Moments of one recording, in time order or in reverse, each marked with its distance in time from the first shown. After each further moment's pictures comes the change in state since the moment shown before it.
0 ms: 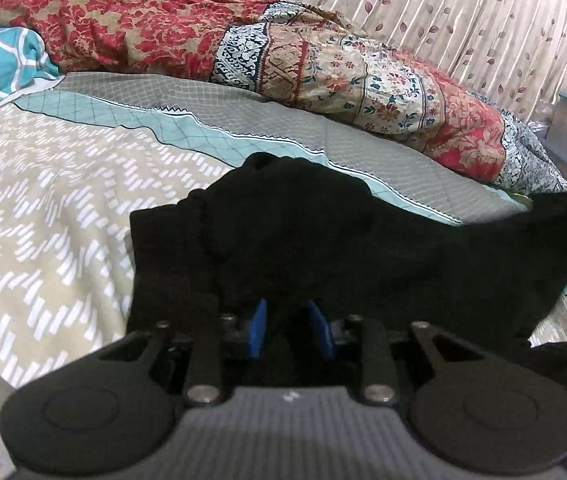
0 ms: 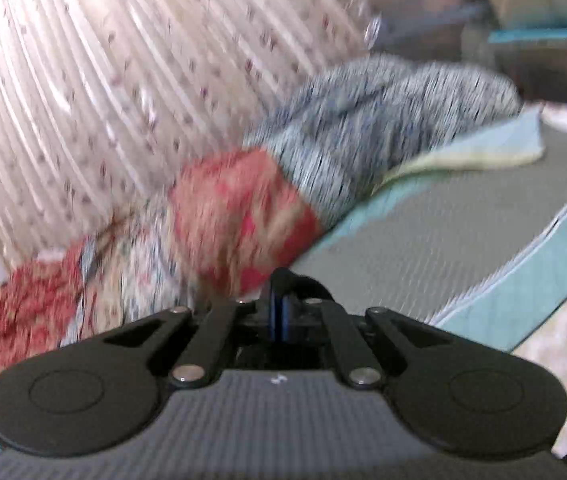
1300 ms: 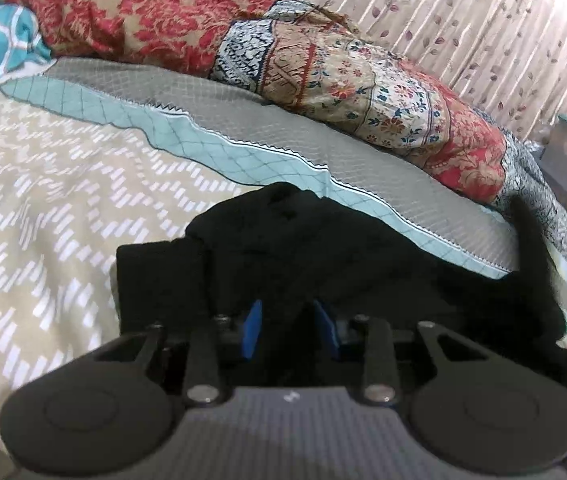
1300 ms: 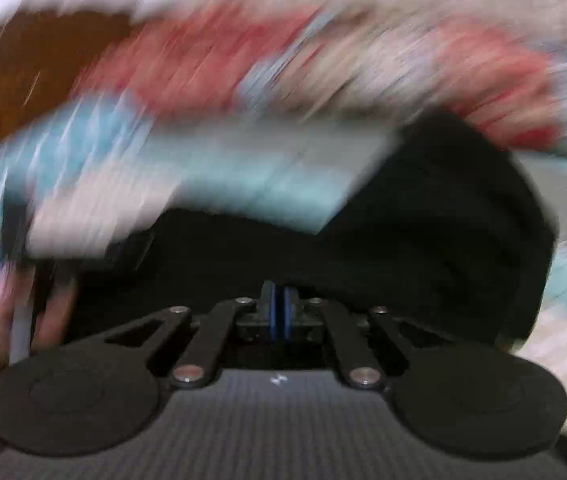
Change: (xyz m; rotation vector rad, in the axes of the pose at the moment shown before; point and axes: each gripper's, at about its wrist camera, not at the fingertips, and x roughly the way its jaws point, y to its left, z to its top) left arm 0.022 0.014 0.019 -0.048 0.001 -0.053; right arm -0.050 0.119 -0.231 -0.856 0.613 0.439
